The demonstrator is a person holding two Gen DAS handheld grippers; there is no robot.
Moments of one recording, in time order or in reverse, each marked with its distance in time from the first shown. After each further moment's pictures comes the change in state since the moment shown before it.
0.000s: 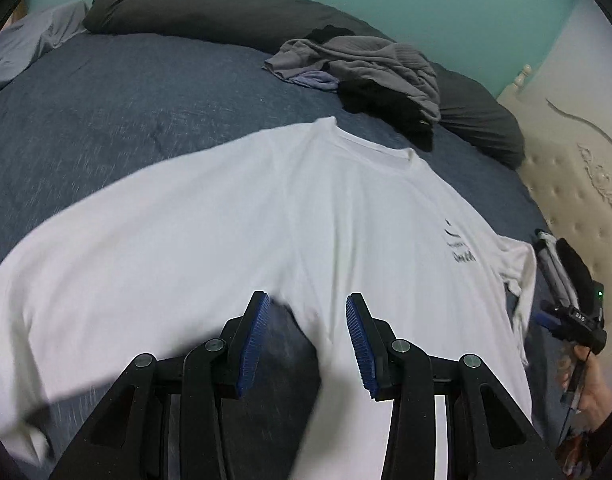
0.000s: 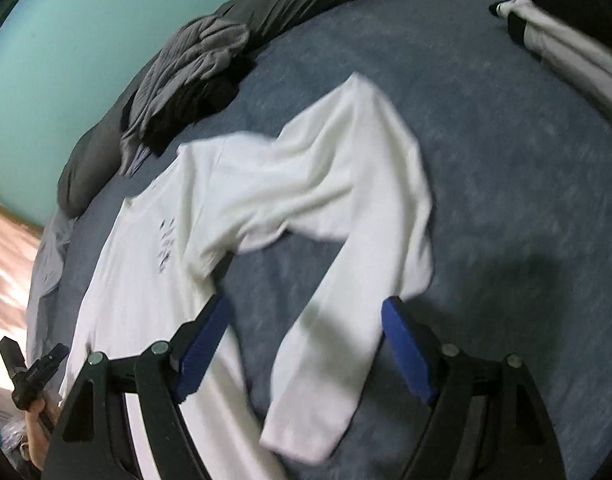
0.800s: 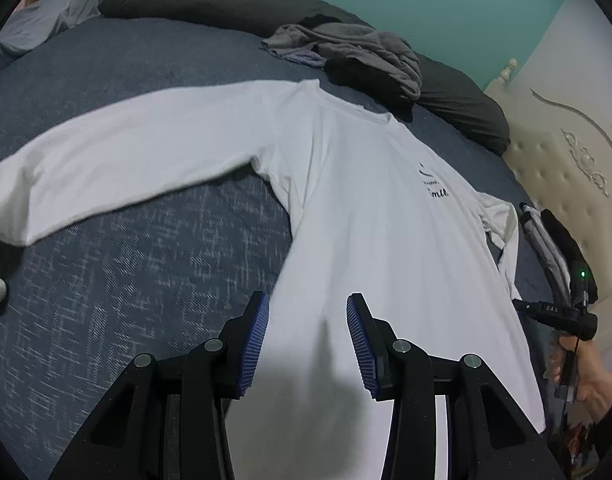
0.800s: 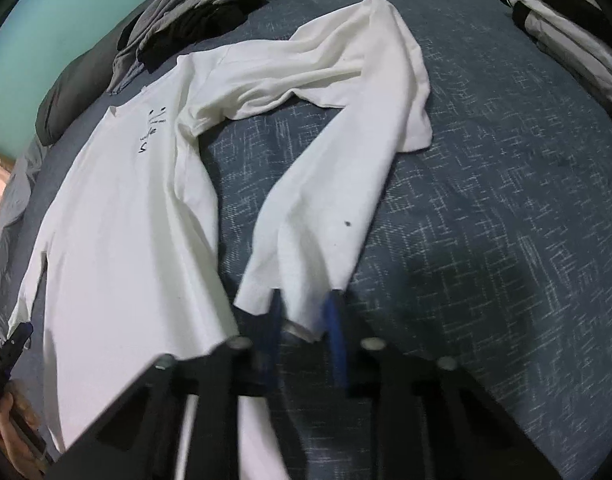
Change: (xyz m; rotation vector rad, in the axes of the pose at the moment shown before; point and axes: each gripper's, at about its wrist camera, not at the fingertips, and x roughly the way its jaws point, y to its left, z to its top) left arm -0.023 -0.018 -0.104 -0.023 -0.008 -0.023; right arm -0.002 0.005 -0.077 -0.127 0.104 -0.158
